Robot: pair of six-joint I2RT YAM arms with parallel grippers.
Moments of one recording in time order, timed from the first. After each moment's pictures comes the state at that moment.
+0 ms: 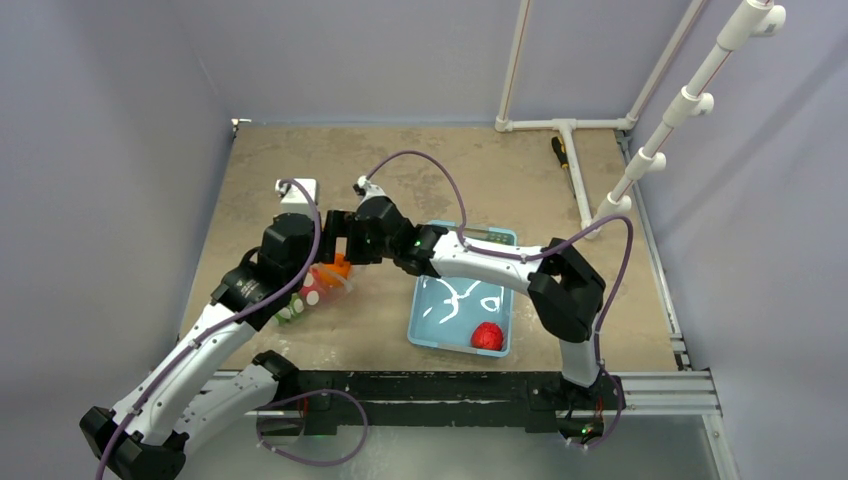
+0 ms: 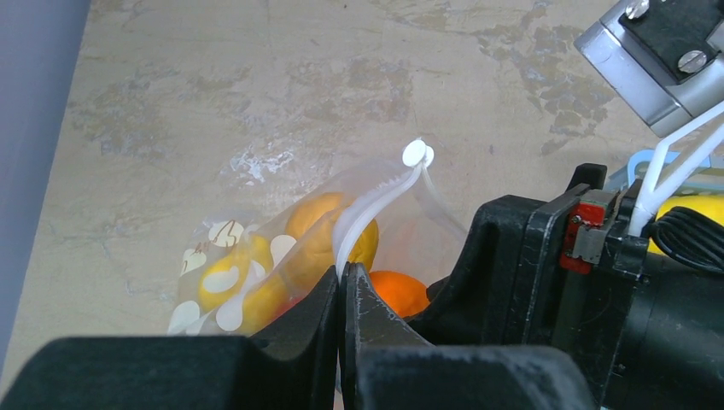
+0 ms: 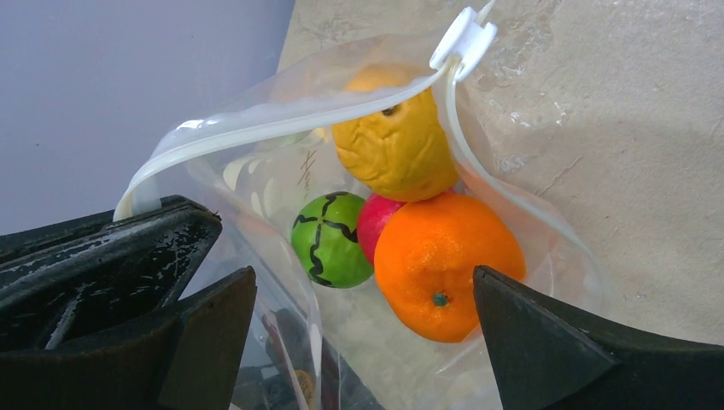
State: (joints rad) left arm -0.56 0.81 0.84 -0.51 -0.50 -0.25; right arm 1.05 1.93 1.48 -0.03 -0.02 0.90
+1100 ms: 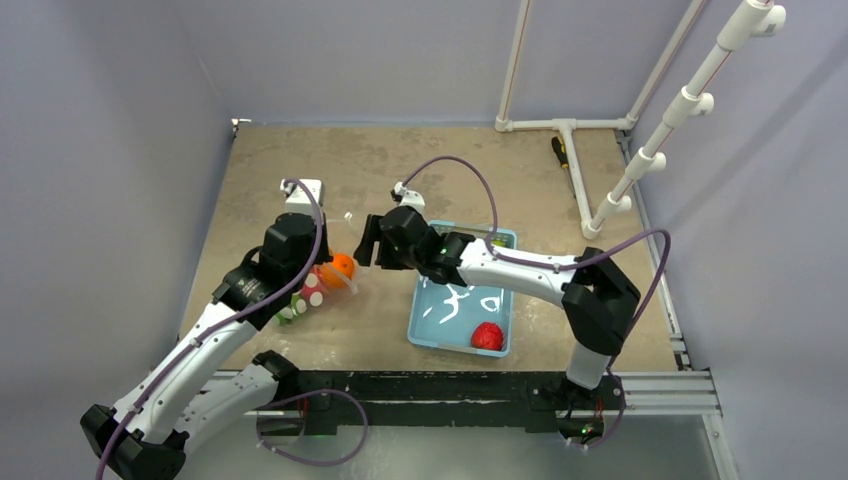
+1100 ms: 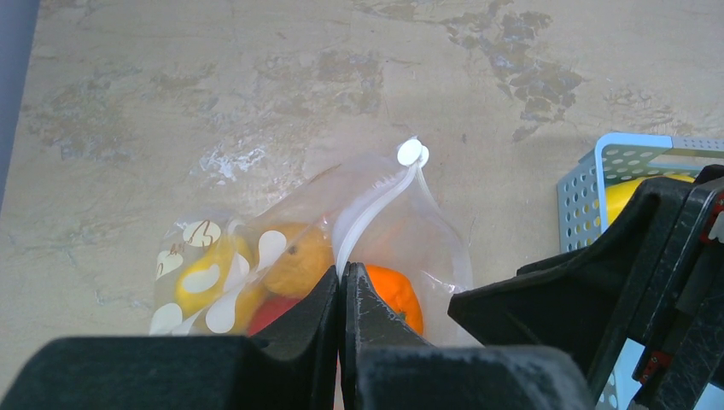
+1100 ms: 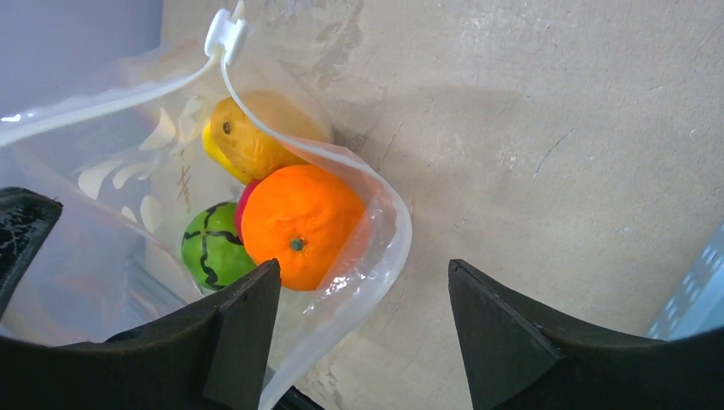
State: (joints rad) left arm -0.56 0.82 0.84 -0.51 -0.44 -0.25; right arm 1.03 1.75 1.28 -0.16 0.22 0.92
